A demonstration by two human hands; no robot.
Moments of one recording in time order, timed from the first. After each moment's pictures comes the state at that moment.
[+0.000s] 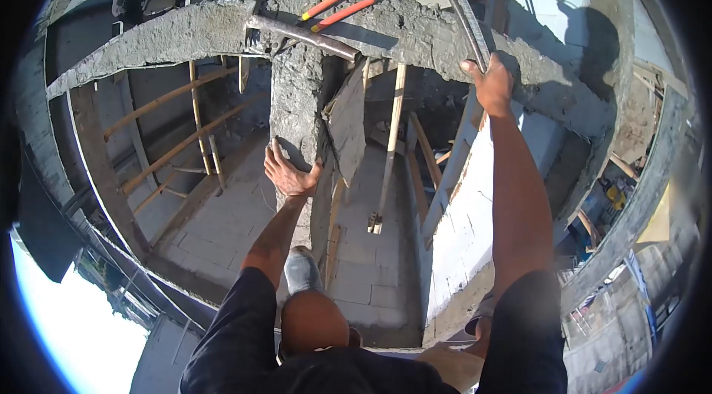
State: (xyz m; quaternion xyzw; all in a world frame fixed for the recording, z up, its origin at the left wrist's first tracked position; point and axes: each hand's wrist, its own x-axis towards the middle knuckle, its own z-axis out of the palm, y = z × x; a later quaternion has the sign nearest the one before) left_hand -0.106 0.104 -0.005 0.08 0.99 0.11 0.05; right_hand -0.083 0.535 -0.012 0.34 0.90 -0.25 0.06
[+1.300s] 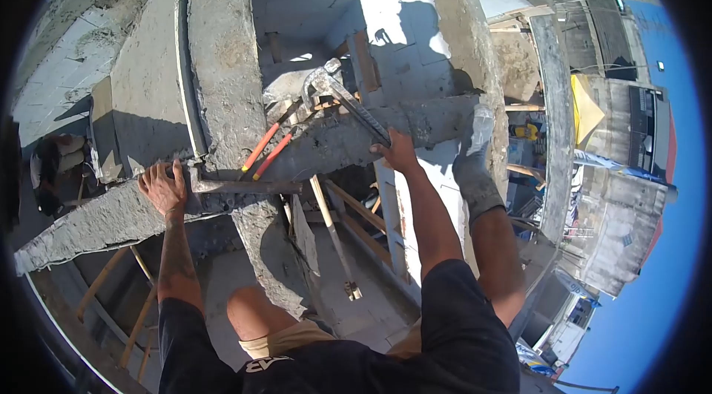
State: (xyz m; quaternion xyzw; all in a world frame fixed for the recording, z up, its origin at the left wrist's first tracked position) left_hand -0.455 0.179 -0.007 0.30 0.95 0.09 -0.03; right_hand -0.091 0.523 0.011 0.43 0.87 -0.24 0.09
